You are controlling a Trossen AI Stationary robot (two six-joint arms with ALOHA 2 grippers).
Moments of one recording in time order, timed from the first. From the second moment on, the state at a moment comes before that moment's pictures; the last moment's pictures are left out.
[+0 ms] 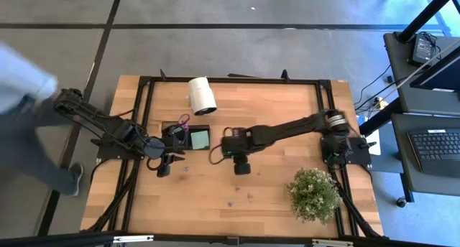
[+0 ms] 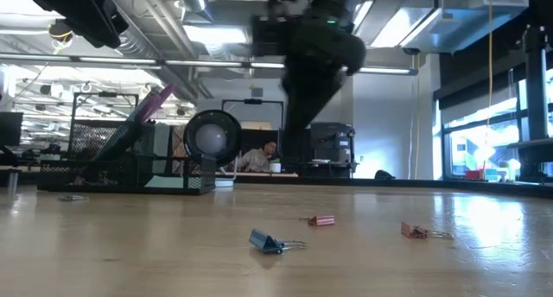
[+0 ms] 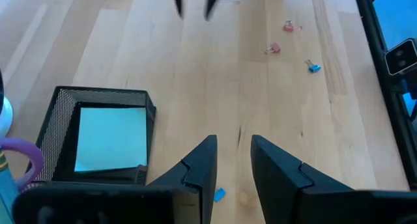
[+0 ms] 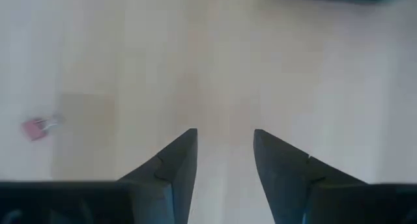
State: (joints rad) left arm -0.44 0.90 0.74 -0.65 -0.29 -0.47; right arm 0.14 2.03 1.61 -0.81 0.08 0.00
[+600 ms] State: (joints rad) left arm -0.43 0.95 0.74 -0.65 -0.21 -0.41; right arm 0.13 1.65 1.04 -0.20 0.15 0.10
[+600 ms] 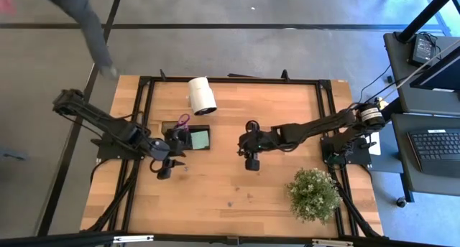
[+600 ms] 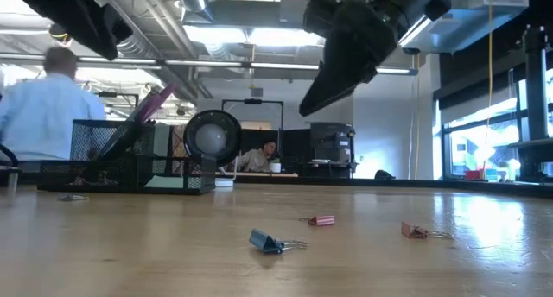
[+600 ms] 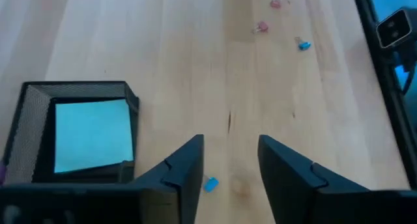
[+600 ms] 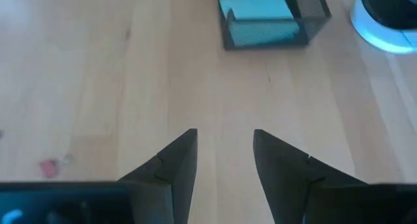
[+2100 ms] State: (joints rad) left arm -0.36 1.60 0.94 -0.84 -0.03 -1.06; right arm 0.09 1.23 0.59 0.19 0.26 0.02
